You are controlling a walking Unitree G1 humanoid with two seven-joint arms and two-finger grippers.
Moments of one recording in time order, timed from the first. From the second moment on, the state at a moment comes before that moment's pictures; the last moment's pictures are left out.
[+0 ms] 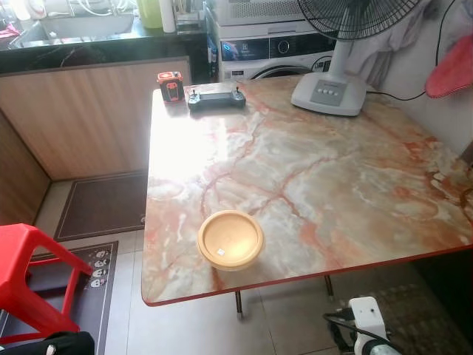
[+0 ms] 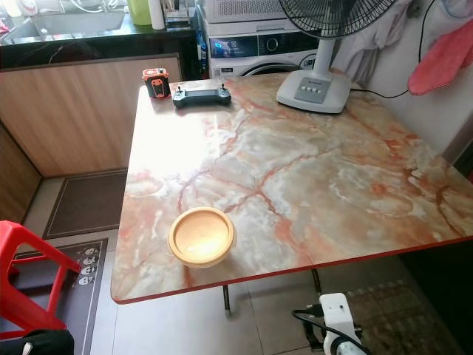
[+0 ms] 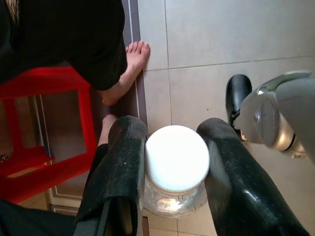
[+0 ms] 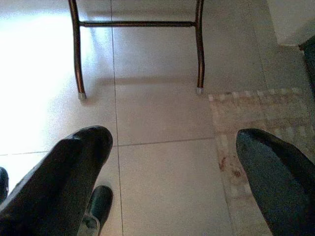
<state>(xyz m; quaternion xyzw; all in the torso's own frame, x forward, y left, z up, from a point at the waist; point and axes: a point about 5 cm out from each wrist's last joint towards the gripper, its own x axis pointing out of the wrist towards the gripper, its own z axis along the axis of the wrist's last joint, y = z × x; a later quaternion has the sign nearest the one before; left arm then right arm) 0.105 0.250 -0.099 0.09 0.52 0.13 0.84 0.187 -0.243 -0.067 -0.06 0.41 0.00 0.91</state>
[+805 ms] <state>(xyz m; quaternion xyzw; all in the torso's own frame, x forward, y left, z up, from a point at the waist) 0.097 0.252 -0.101 0.08 0.53 0.13 0.83 0.151 -0.235 -0.089 0.00 0.50 -0.07 0.86</state>
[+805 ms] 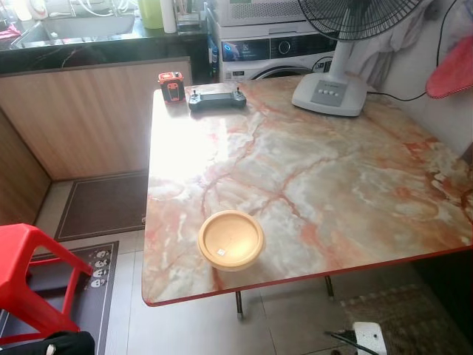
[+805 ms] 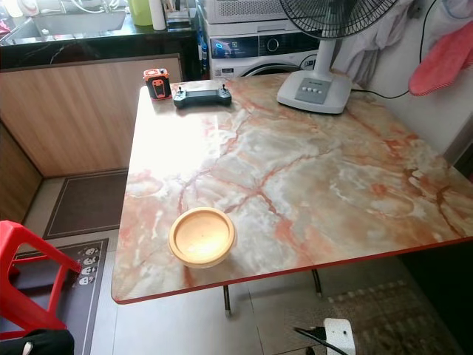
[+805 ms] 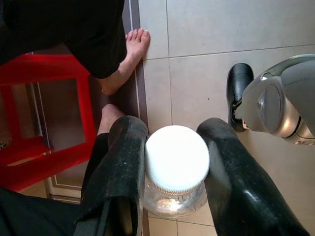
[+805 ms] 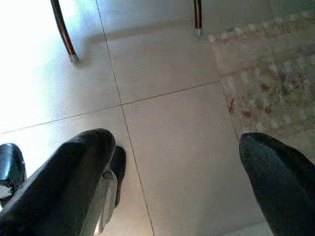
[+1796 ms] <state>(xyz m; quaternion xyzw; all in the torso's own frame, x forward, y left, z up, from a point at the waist) 0.090 0.250 -0.103 0.08 0.54 0.13 0.83 0.125 -0.233 -0.100 0.02 0.54 -0.08 0.84</state>
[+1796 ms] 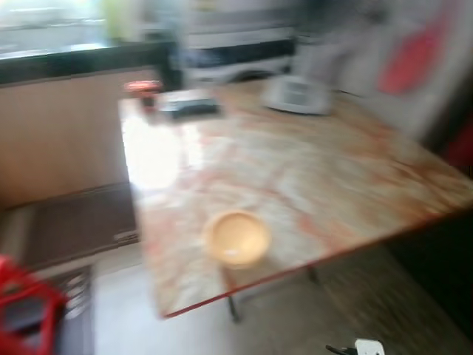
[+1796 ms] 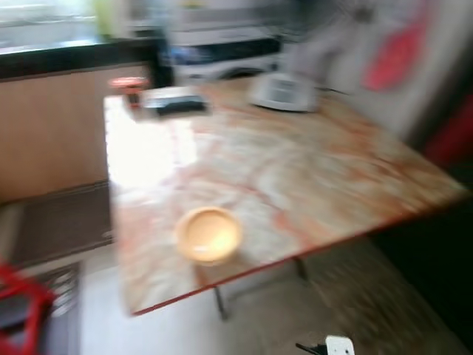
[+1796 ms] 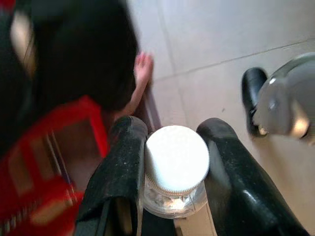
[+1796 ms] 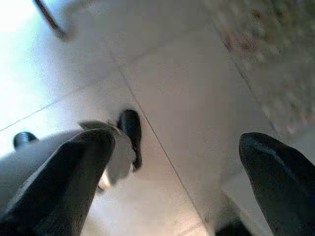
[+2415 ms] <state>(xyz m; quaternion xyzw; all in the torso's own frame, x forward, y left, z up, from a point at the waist) 0.084 0.240 -0.107 0.07 0.55 0.13 0.82 0.135 -0.230 -0.097 0.02 0.53 -0.06 0.85</state>
